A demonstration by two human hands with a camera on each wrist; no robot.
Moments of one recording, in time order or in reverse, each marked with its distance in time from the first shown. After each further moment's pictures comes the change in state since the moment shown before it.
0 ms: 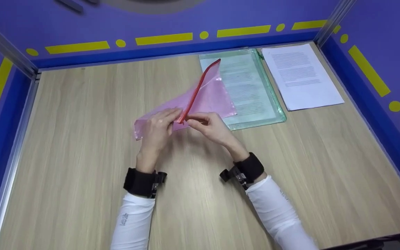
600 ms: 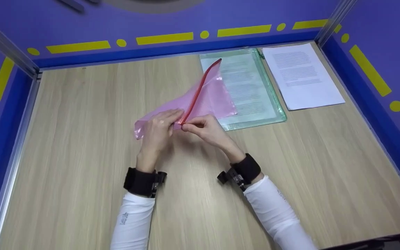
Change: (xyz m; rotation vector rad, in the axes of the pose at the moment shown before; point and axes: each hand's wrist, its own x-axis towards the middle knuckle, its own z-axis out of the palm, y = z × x) left_hand -0.003 -0.001 0.001 0.049 -0.042 0.018; right_hand -0.002 0.000 0.012 0.033 -0.013 -0.008
